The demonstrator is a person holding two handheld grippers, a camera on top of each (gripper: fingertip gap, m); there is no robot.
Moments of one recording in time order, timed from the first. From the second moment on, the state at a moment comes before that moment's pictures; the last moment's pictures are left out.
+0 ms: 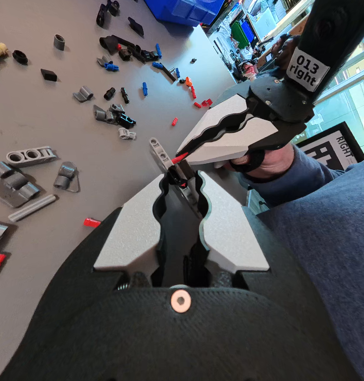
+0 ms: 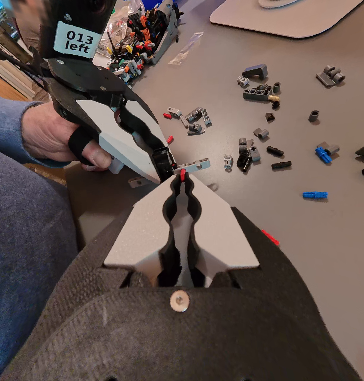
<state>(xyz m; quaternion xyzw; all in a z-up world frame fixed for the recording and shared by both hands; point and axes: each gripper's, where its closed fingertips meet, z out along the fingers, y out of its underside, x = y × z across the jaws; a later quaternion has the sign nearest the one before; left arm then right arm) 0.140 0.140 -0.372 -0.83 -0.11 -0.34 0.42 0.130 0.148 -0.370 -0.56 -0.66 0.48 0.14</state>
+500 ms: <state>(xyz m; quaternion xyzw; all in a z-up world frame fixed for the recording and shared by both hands) 0.143 0.141 -0.361 -0.81 -0.09 -0.37 0.44 0.137 0.155 -0.351 -0.57 -0.62 0.53 0.07</state>
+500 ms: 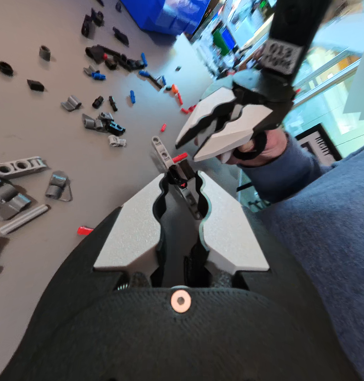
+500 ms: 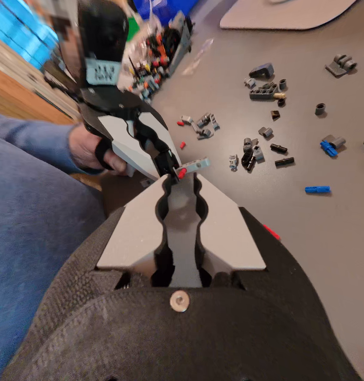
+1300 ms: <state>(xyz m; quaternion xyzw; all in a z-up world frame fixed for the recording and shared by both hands) 0.167 0.127 -0.286 -0.72 0.03 -0.44 0.53 0.148 0.132 -0.274 -0.49 -0.44 0.75 -0.05</state>
